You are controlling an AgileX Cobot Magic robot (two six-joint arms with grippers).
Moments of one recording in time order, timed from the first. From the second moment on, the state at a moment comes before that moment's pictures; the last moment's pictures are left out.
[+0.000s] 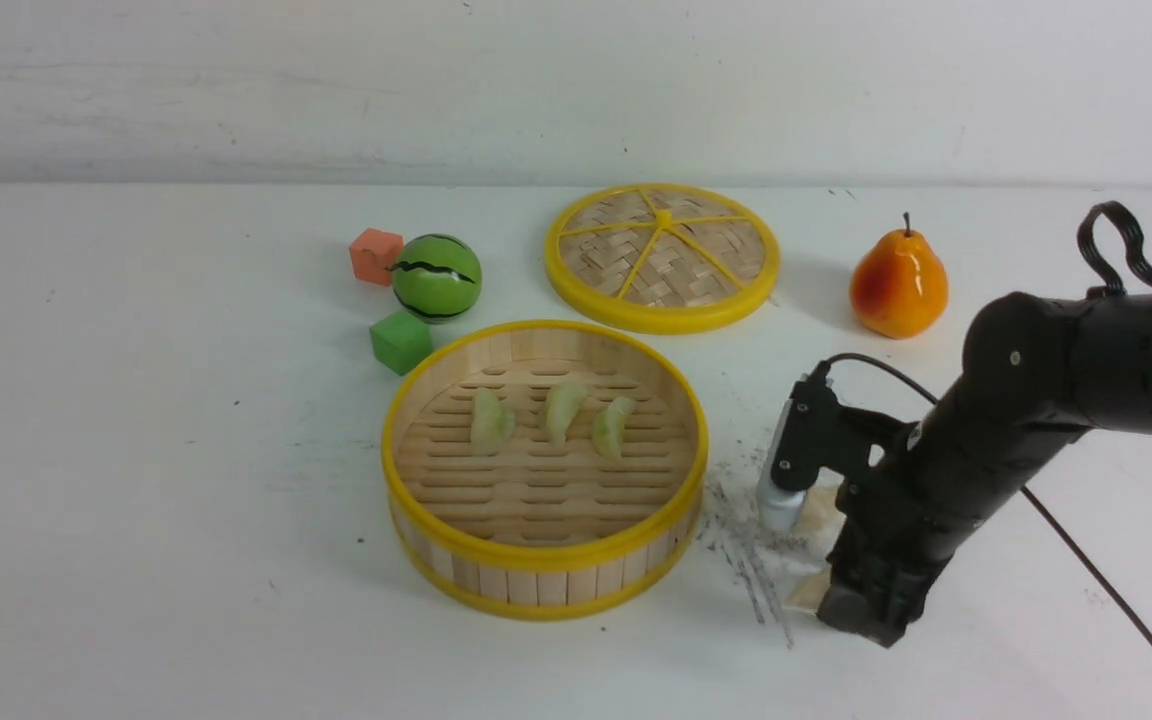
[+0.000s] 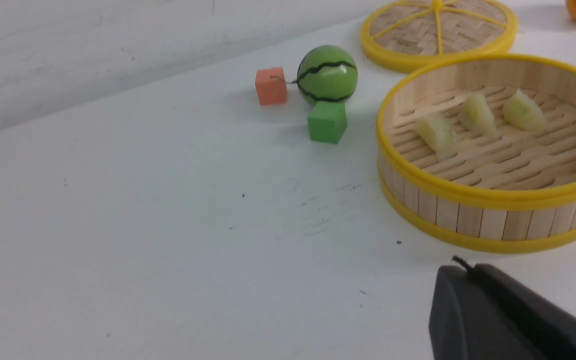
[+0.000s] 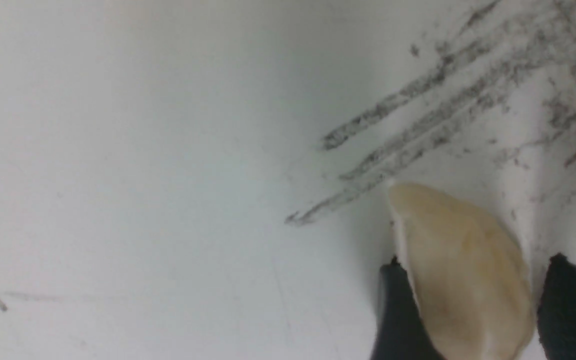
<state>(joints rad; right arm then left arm) 0.30 1.88 -1.14 0.33 0.66 -1.02 -0.41 0.29 -0.35 0.32 0.42 -0.16</state>
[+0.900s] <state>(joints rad) 0.53 1.91 -1.52 0.84 0.83 -0.66 -0.41 0.22 -0.34 0.33 0.30 -0.28</state>
